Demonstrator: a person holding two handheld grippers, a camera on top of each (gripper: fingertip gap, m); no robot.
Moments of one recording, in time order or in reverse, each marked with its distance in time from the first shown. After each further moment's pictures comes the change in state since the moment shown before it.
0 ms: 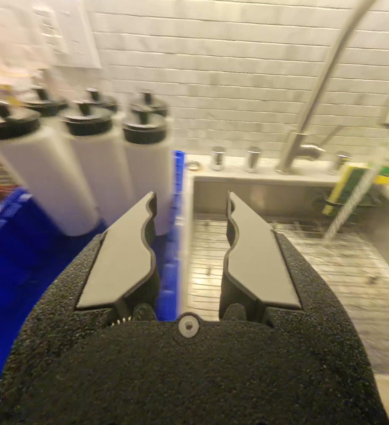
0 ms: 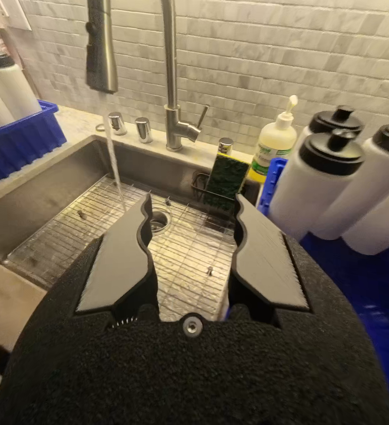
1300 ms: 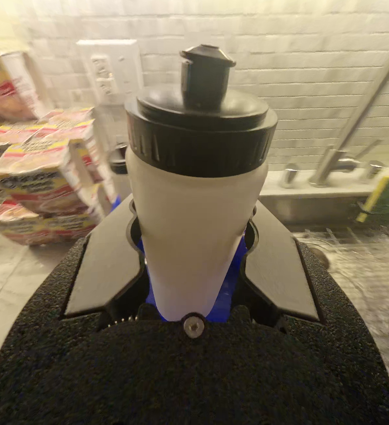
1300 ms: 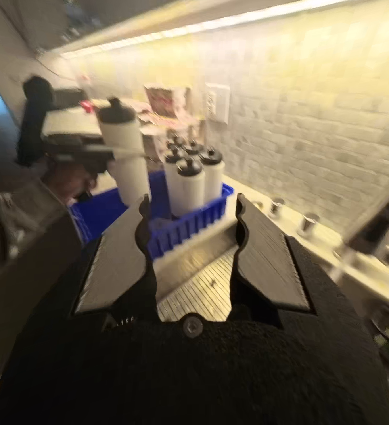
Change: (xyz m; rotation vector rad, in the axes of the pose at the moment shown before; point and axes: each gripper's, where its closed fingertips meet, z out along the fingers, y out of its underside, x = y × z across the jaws) left arm -0.106 -0.073 0.021 -0.020 0.065 0.068; right arm -0.307 -0.153 0.039 0.176 -0.517 -0.026
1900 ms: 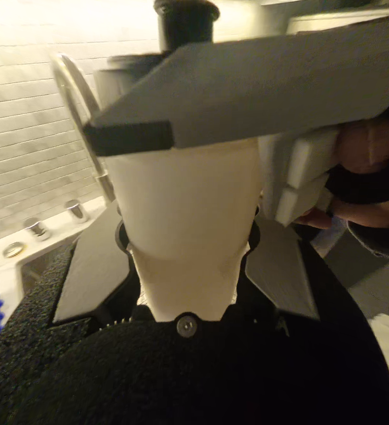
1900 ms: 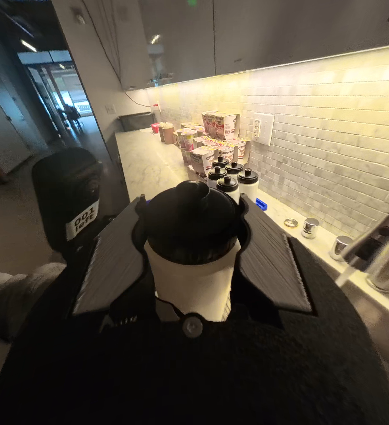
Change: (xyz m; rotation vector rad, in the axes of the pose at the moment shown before) left arm 0.406 -0.023 -0.090 0.054 0.636 0.154; right arm -0.001 -0.048 -0.085 0.063 -0.271 0.039
